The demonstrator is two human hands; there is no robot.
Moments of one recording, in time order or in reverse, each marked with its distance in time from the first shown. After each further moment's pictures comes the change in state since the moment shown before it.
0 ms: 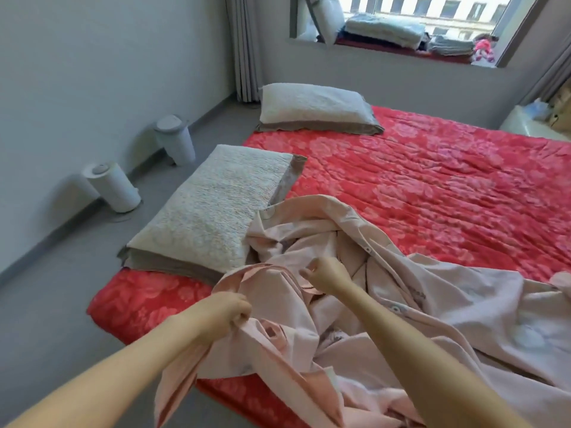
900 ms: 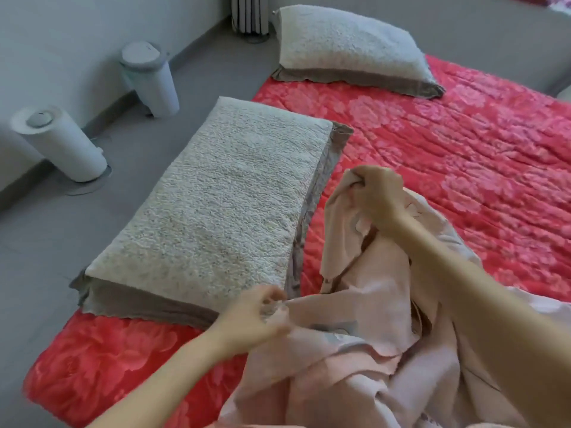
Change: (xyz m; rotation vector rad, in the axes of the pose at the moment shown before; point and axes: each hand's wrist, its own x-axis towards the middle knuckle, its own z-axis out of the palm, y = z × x) left_hand 0.157 -0.227 0.017 -0.807 0.084 -0.233; right_hand 0.326 -0.100 -0.002 0.004 0.542 -0.106
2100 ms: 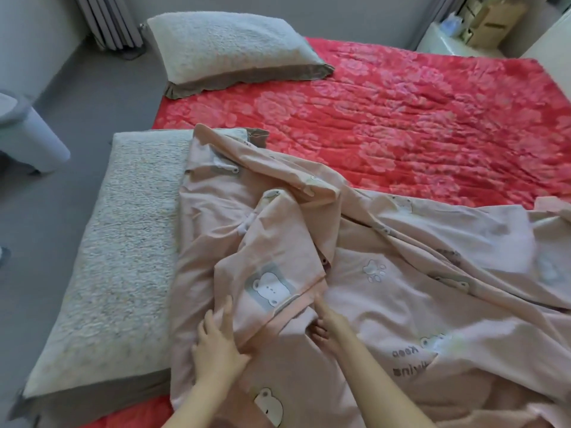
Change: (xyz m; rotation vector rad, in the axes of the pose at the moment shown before) left_hand 0.051 -0.061 0.019 0.624 0.121 -0.143; right_hand -0.185 0.049 0.095 1.214 -0.043 1.490
